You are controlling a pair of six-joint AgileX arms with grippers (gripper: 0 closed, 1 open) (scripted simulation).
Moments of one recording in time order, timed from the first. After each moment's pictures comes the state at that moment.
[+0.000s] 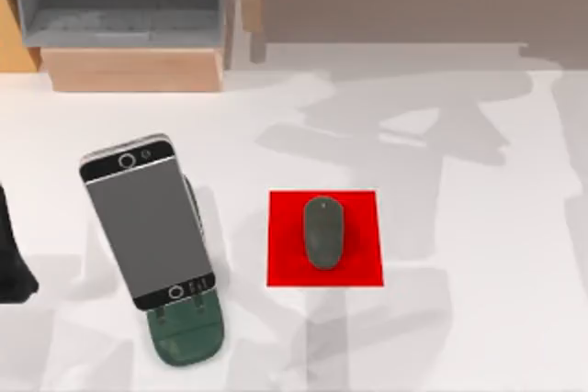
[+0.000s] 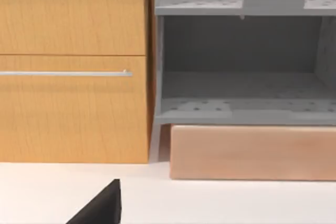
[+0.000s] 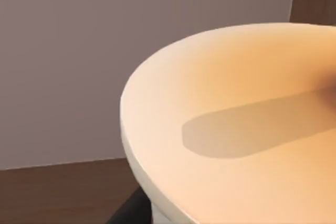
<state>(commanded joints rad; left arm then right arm) 0.00 0.00 0.00 0.00 0.00 0.00 -0.07 1.74 1.05 0.72 0.22 -0.03</state>
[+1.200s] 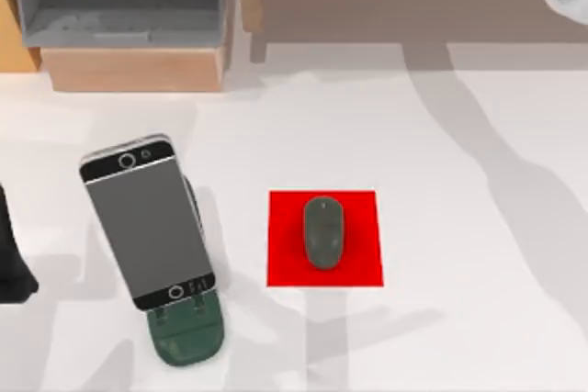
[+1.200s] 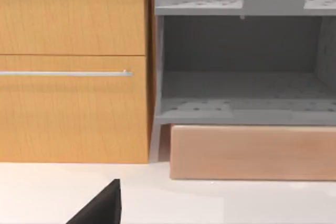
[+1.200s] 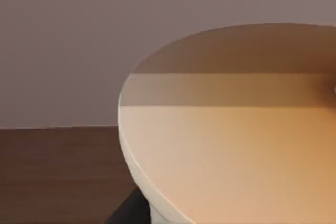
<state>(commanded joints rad) 0.00 0.00 0.00 0.00 0.00 0.00 0.35 1.96 1.53 0.27 0.33 0.12</state>
